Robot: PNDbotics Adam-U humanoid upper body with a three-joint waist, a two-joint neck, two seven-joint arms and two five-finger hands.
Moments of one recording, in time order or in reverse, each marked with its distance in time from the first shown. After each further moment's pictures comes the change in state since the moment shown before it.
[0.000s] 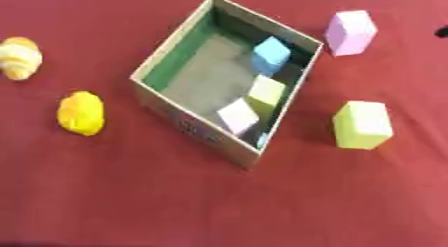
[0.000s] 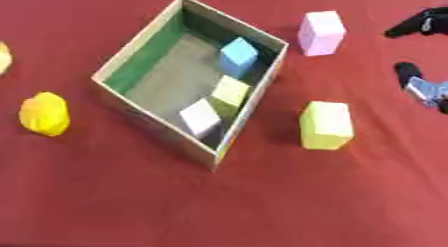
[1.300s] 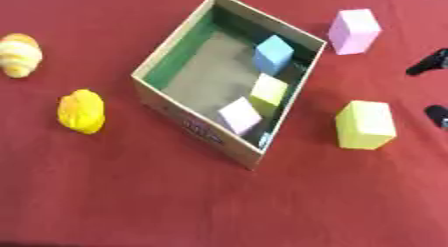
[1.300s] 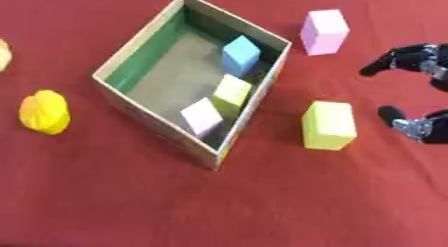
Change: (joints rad) left arm -0.010 -0.001 -0.006 0.000 0.006 -0.004 -0.009; right arm -0.010 -0.004 0.114 0.000 0.030 0.003 0.095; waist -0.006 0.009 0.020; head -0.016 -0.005
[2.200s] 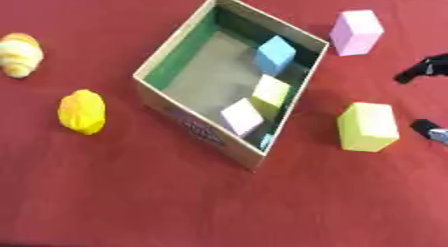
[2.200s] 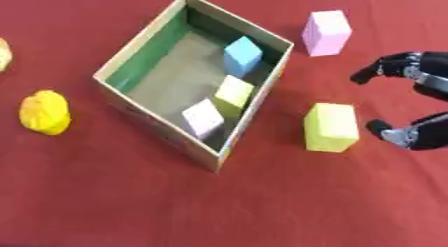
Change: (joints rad) left arm -0.007 -0.001 -0.006 0.000 0.008 -0.001 -0.005; right arm -0.043 -0.007 0.066 0.000 -0.030 0.136 -0.023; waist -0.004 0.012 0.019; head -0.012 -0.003
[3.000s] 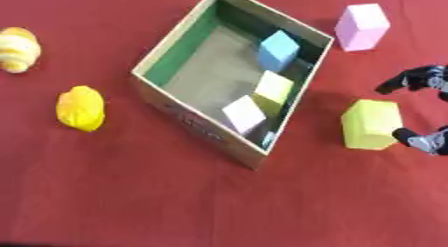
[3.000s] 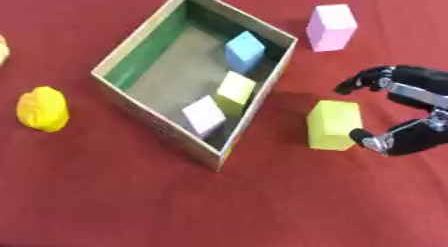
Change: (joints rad) left arm -0.004 -0.008 -0.006 0.000 0.010 -0.001 -0.007; right arm -0.062 0.035 0.092 0.000 0.028 0.126 0.062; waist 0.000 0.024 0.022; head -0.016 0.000
